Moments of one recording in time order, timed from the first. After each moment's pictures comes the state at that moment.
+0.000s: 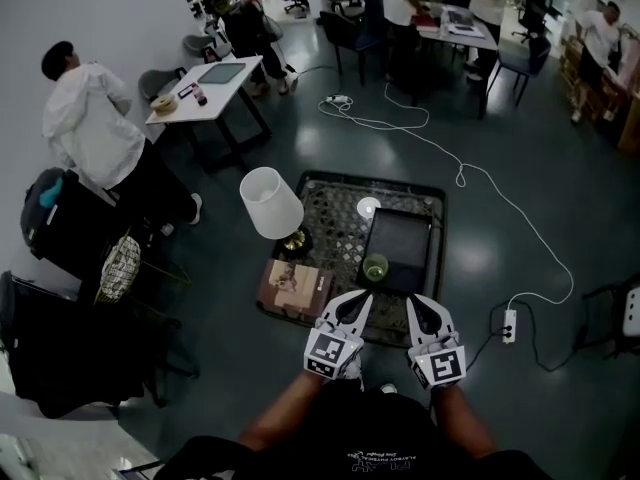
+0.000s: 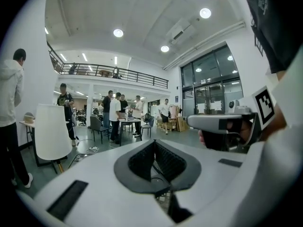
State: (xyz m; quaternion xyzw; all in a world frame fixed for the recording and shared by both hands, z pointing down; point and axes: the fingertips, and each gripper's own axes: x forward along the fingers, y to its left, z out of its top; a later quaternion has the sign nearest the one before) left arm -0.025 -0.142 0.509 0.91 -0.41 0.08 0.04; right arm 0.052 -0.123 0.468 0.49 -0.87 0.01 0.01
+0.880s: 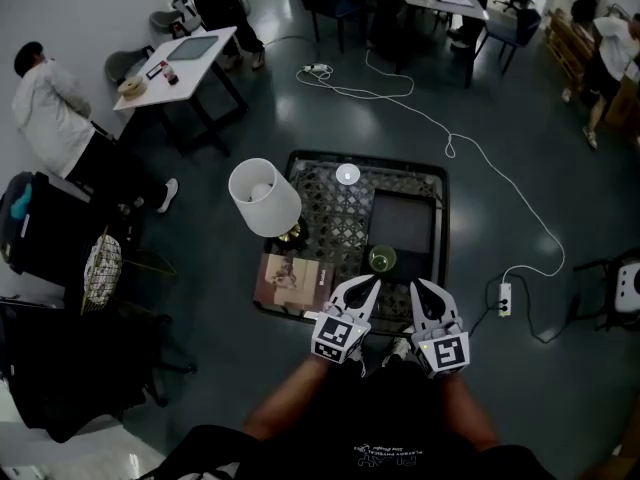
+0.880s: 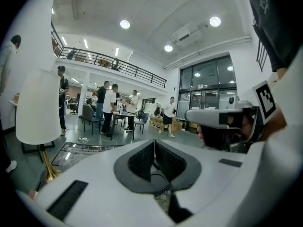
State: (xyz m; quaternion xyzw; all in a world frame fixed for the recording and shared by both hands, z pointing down) left arm -0.041 -0.191 0.555 0.92 -0.36 0.06 0.10; right arm 0.020 -0.171 0.498 0.52 -0.86 0.03 0.05
